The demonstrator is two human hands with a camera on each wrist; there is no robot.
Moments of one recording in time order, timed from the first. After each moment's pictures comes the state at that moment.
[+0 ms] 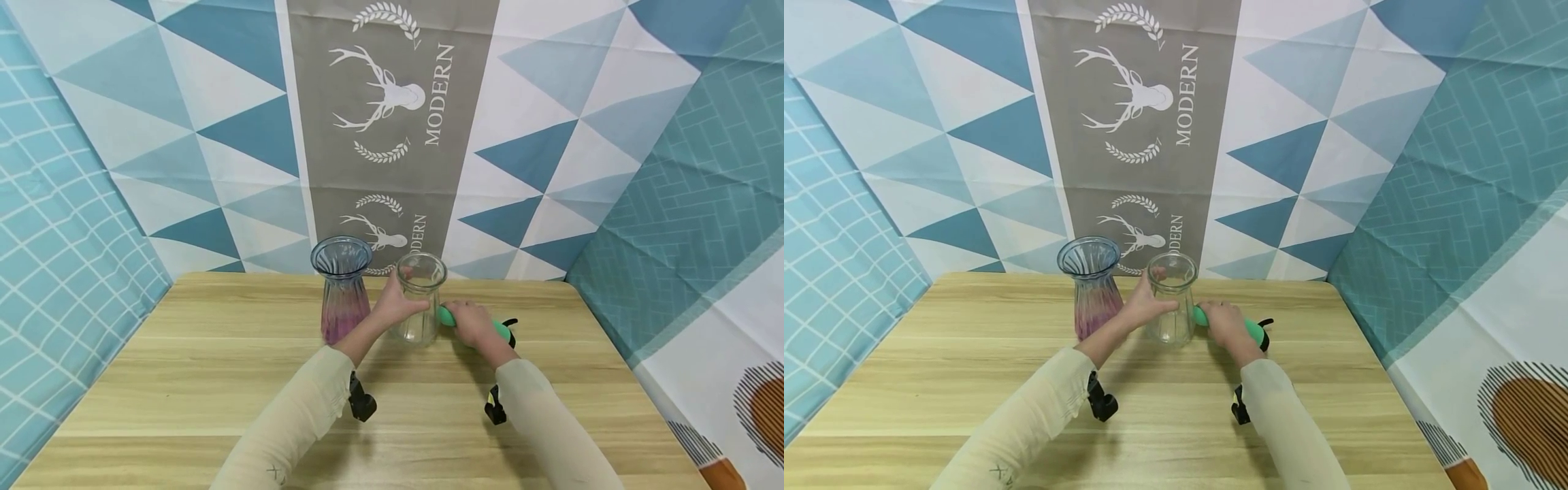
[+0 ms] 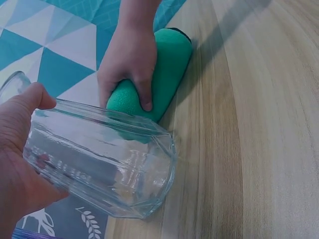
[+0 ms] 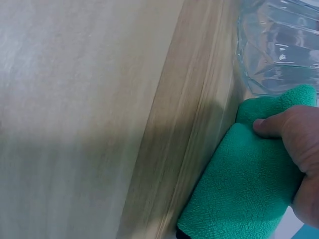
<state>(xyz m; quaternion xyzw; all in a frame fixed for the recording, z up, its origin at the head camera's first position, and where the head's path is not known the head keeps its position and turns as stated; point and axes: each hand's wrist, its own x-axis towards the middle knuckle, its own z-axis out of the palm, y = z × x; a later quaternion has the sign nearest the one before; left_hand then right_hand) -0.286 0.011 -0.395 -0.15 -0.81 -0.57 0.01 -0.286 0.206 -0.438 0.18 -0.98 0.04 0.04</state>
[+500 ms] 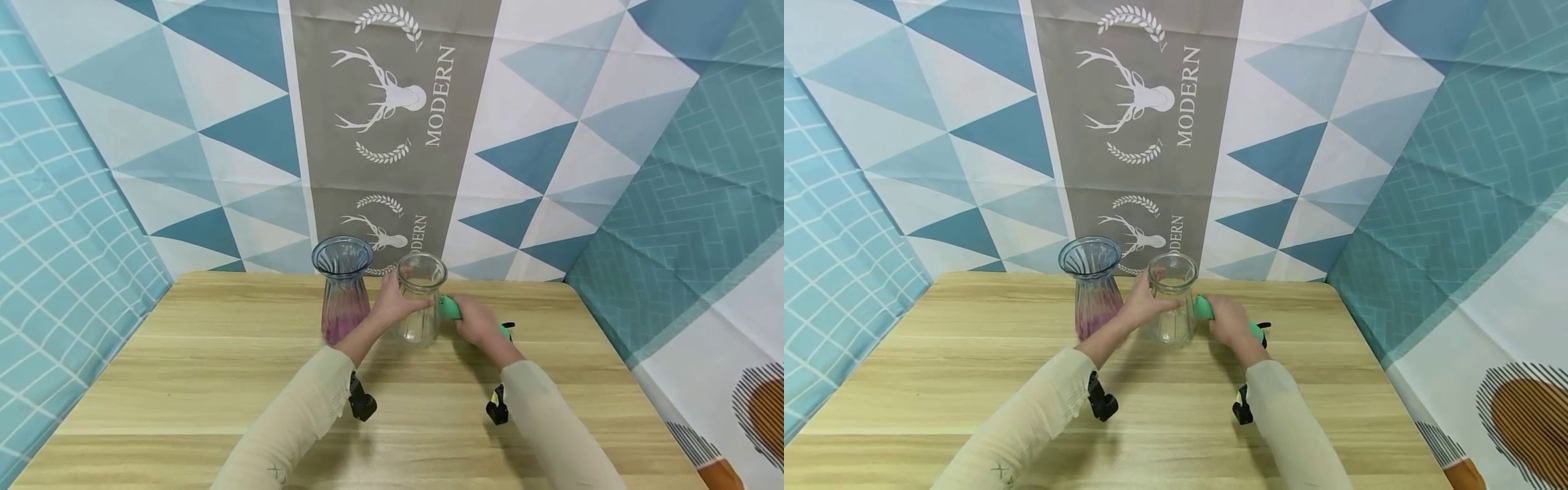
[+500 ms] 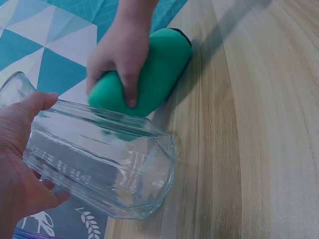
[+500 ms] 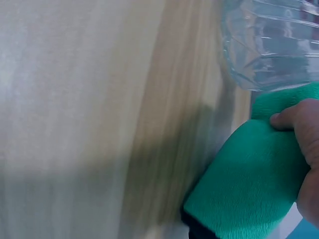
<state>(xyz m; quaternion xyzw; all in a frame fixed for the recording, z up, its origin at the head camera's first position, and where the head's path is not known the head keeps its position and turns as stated) -0.285 0.011 -0.396 -0.12 -0.83 -0.55 0.04 -0.284 0.214 -0.434 0.16 -0.98 0.13 0.08</state>
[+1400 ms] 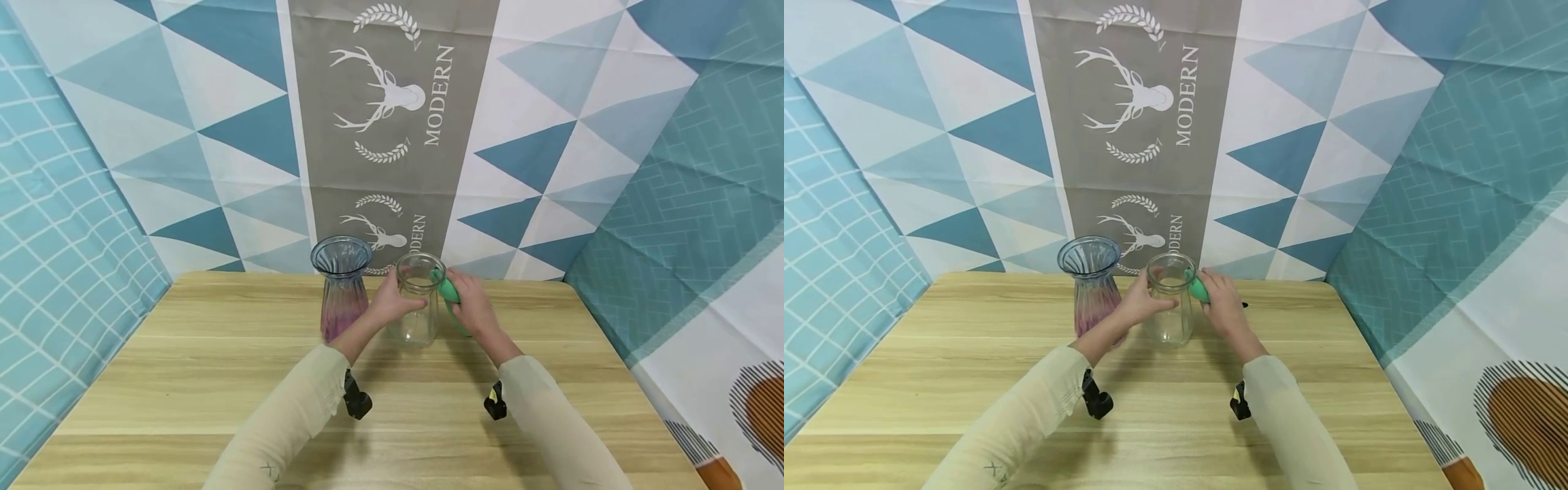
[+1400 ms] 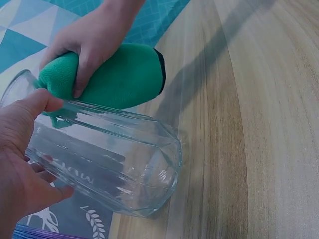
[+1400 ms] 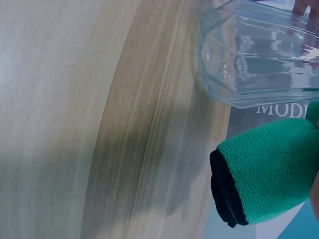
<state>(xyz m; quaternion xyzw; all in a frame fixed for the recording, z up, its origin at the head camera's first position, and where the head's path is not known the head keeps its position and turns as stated) -0.288 0.004 -0.393 -0.16 -0.82 -0.55 0.02 -0.281 0.201 -0.408 0.21 -0.92 0.18 0.28</state>
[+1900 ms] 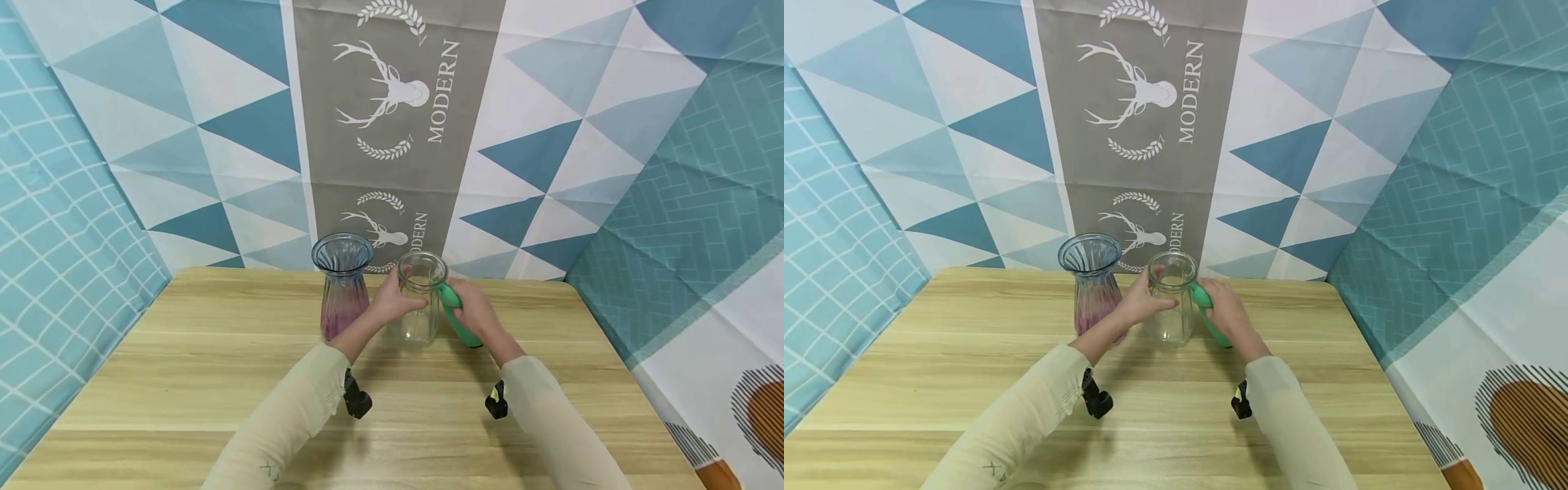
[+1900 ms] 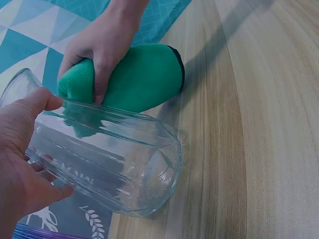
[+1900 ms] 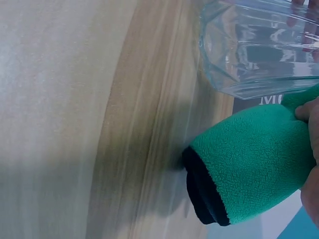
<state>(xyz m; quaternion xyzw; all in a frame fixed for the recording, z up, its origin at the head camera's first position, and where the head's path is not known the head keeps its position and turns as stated) -0.287 0.002 -0.393 -0.16 -0.82 -0.55 0.00 -0.287 0.207 -0.414 0.21 -0.95 0.17 0.17</state>
